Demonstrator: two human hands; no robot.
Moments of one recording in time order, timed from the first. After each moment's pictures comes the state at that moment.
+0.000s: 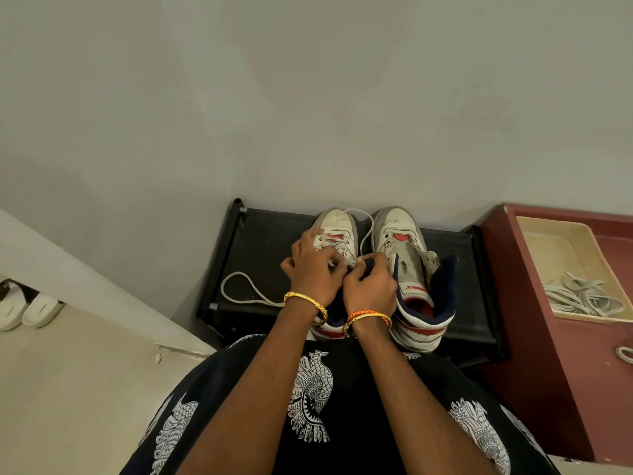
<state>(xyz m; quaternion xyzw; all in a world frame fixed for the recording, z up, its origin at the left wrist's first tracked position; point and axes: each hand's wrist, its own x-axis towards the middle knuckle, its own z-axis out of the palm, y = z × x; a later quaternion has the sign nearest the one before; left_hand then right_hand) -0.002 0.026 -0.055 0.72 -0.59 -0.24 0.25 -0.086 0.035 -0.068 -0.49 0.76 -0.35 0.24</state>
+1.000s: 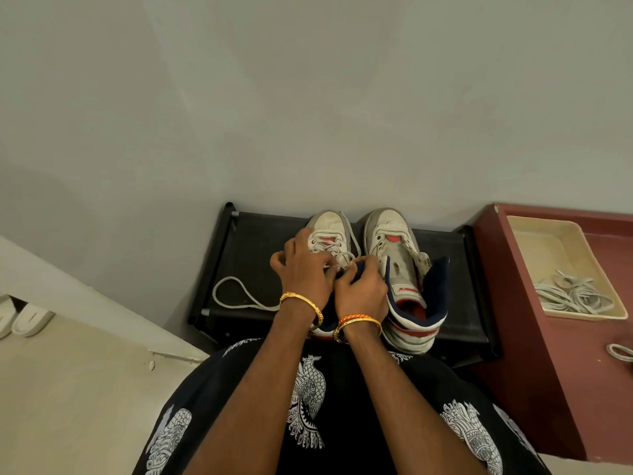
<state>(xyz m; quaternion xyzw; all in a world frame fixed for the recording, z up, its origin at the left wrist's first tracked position) -0.005 0.025 -0.051 0.74 -0.63 -0.16 0.19 -0.086 0.035 -0.070 -0.49 0.77 -0.34 0.23</state>
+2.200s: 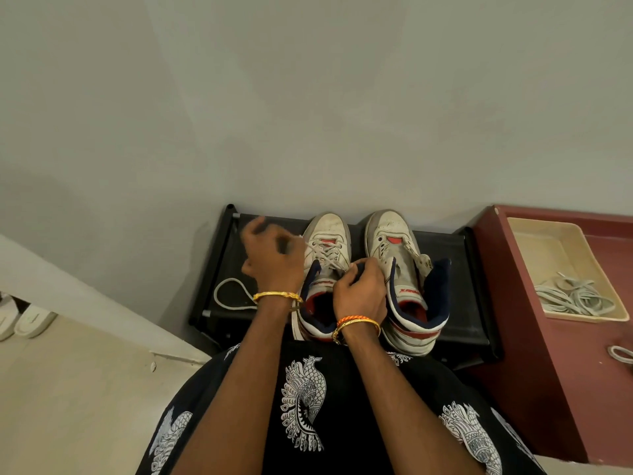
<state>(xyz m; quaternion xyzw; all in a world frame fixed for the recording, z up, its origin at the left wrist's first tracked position) 0.018 0.026 -0.028 0.76 -0.39 -0.22 0.48 -0.084 0.036 -0.070 -0.49 0.77 -0.35 0.23</state>
